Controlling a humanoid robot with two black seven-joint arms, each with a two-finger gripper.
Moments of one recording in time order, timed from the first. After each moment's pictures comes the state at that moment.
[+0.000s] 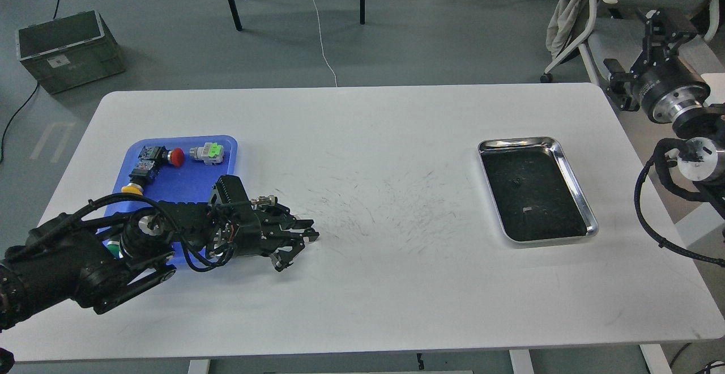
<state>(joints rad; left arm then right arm) -0.76 0.43 -0.16 -0.96 2.18 0.10 -0.49 0.81 -0.64 0.59 0.83 -0.15 0.05 0.27</state>
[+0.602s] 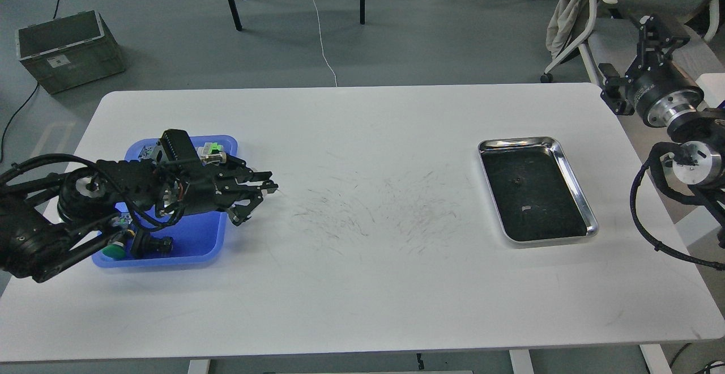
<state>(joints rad) -0.88 0.67 -0.23 -1.02 2.18 0.11 -0.49 0.79 -0.62 0.59 0.83 -0.15 0.05 0.27</state>
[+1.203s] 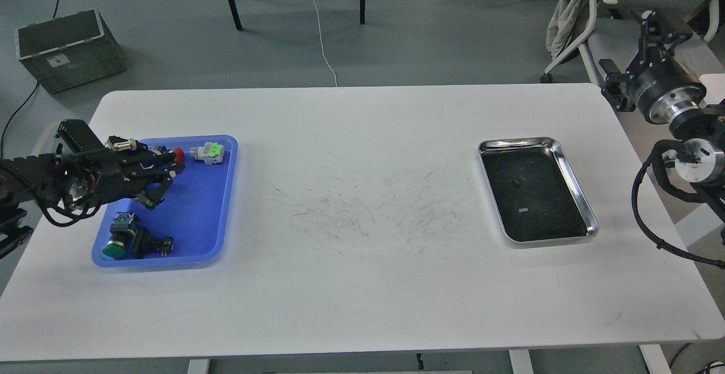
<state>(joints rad) -0.78 0.75 -0.25 -0.83 2.18 0.20 -0.49 0.80 -0.65 0.59 0.85 -0.15 0.05 0.27</state>
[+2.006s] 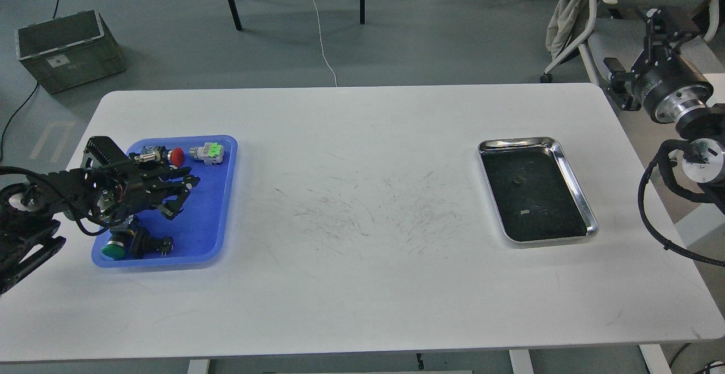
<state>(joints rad) -0.77 0.62 -0.23 -0.67 2.15 0.20 -0.49 0.79 -0.66 0.59 0.87 -0.15 0.05 0.27</state>
